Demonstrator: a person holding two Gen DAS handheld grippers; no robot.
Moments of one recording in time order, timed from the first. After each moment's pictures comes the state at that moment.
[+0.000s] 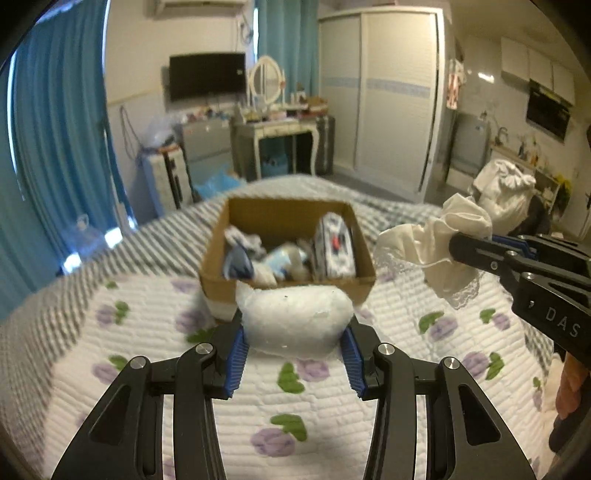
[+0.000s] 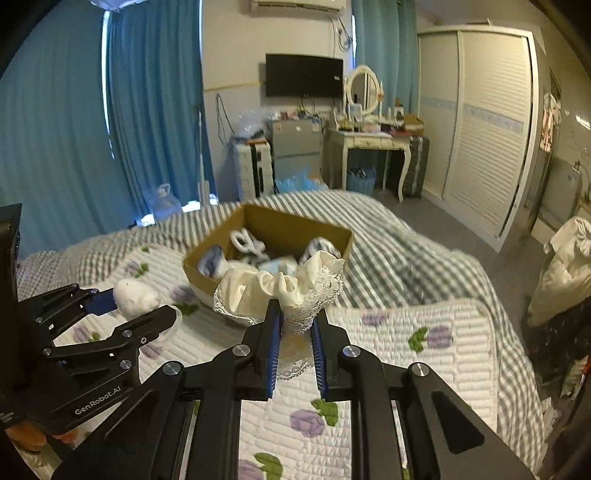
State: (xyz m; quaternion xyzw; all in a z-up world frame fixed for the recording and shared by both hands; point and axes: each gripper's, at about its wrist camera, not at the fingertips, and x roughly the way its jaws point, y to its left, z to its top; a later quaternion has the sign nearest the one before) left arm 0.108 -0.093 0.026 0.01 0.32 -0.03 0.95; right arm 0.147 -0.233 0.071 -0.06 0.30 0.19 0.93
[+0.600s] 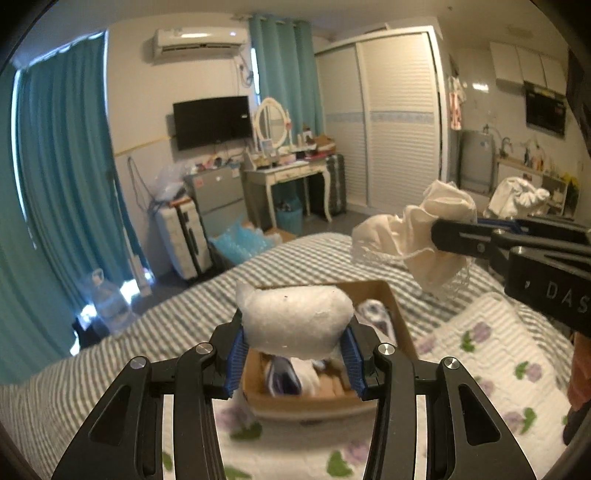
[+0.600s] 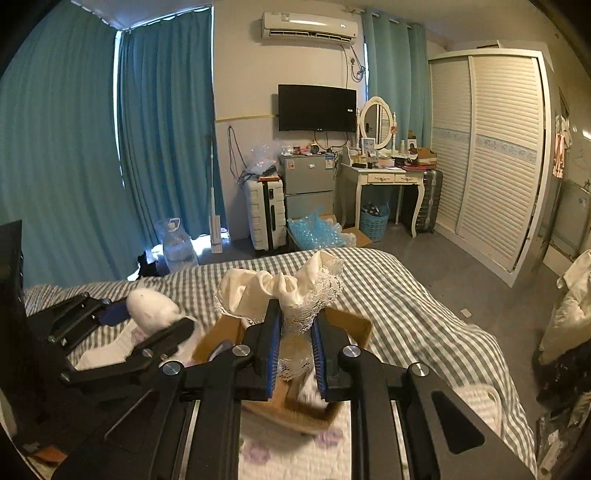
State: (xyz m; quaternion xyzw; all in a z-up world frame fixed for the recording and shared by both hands) left arm 0.200 -0.072 0.059 0.05 0.24 -0.01 0.97; right arm 0.230 -0.187 0.130 -0.04 0.25 0.21 0.94
